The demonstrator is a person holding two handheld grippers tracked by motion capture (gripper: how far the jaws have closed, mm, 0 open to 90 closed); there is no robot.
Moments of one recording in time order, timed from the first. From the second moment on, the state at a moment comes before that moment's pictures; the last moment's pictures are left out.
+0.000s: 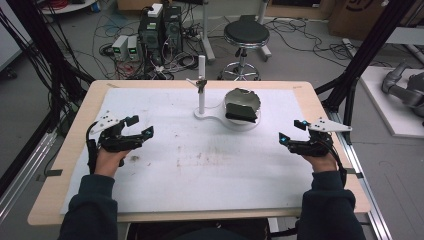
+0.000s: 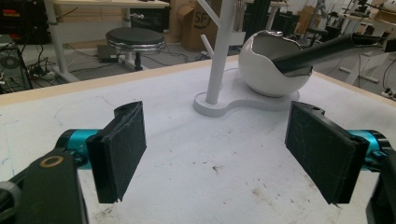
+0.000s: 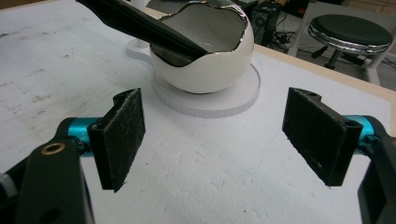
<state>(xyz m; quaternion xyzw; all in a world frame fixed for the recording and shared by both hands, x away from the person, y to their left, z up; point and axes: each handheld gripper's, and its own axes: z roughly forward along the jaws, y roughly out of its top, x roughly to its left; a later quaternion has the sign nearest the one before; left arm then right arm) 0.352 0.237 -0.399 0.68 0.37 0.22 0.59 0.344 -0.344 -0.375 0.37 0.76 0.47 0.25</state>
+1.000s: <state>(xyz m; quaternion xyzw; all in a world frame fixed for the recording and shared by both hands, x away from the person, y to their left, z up) 0.349 0.240 -0.405 0.69 0.38 0.21 0.58 0.343 -0.342 -0.378 0.38 0.76 0.46 0.27</state>
